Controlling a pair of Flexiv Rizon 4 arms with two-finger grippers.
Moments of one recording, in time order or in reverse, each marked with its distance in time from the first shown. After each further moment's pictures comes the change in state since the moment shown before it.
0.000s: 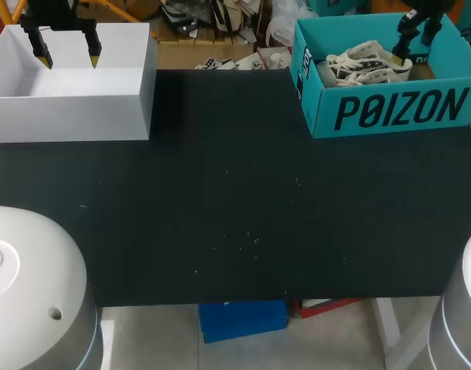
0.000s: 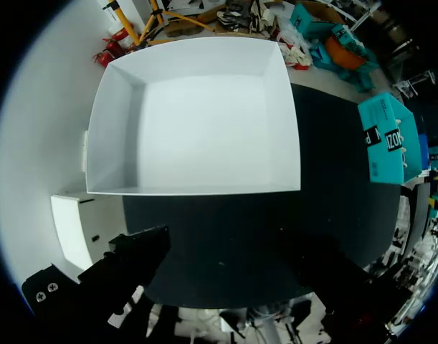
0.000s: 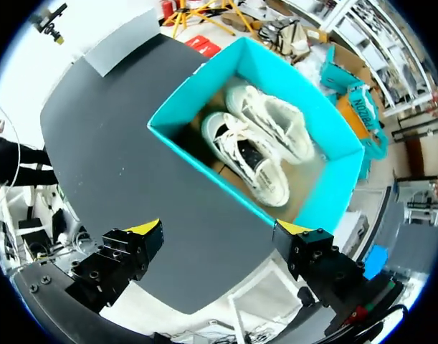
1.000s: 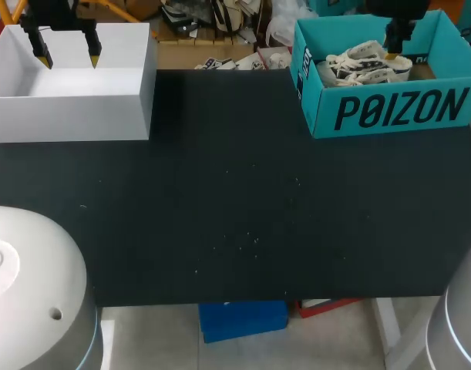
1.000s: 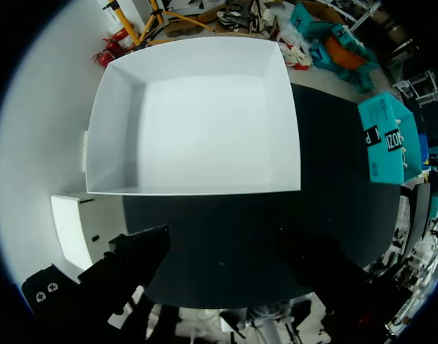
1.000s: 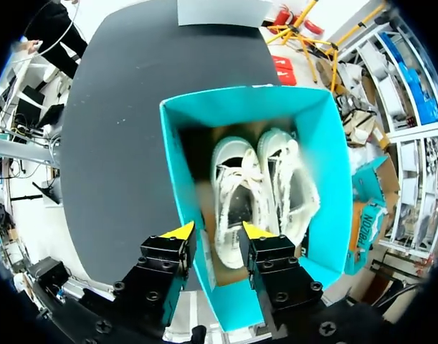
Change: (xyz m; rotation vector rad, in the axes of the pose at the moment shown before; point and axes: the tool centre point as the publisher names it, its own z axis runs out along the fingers) left arm 0.000 0.000 0.000 0.000 0.000 0.000; right arm -0.040 0.059 0.059 -0.022 0.000 -0.667
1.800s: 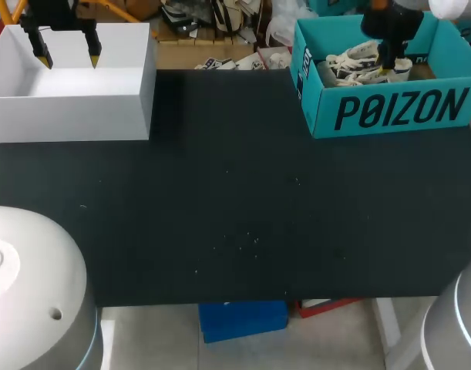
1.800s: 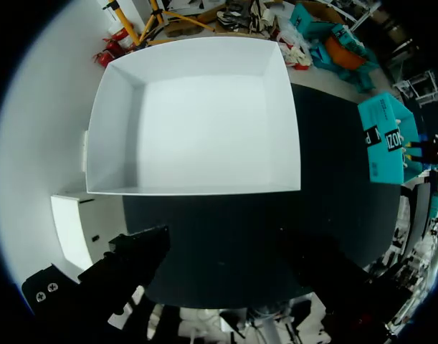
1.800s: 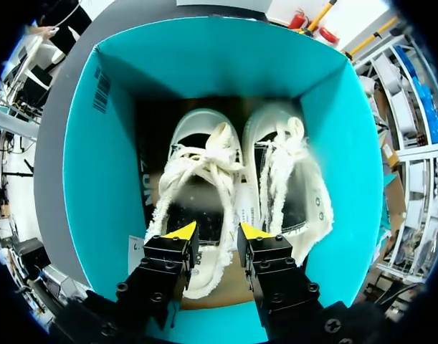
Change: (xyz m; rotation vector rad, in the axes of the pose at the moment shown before) left arm 0.000 0.000 0.000 0.000 0.000 0.000; right arm -0.058 -0.018 0.102 -0.034 0.025 -0.111
